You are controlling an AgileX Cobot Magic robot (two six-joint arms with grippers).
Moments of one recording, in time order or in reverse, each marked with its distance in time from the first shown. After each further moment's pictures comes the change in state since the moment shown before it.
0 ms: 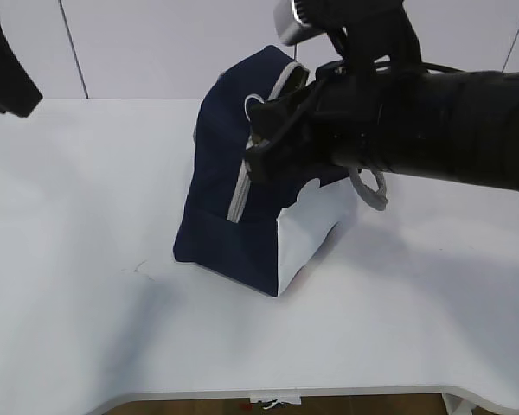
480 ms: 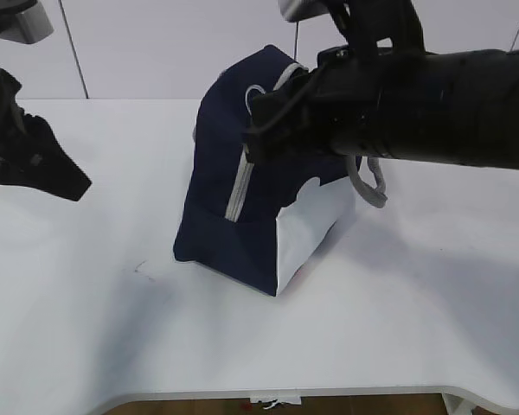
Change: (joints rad) left arm 0.000 0.002 0.321 -0.147 -0.273 0.306; right arm -0.008 0.000 -0.044 0.052 0.061 -0.002
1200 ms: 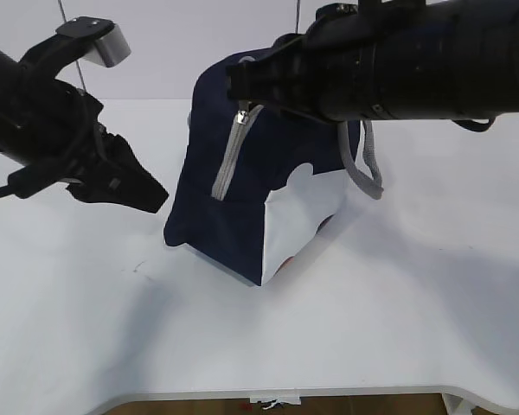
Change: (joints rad) left arm -0.060 0.097 0.023 -0.199 -0.140 0.202; right arm -0.002 0.000 -0.104 0.217 0.116 0.000
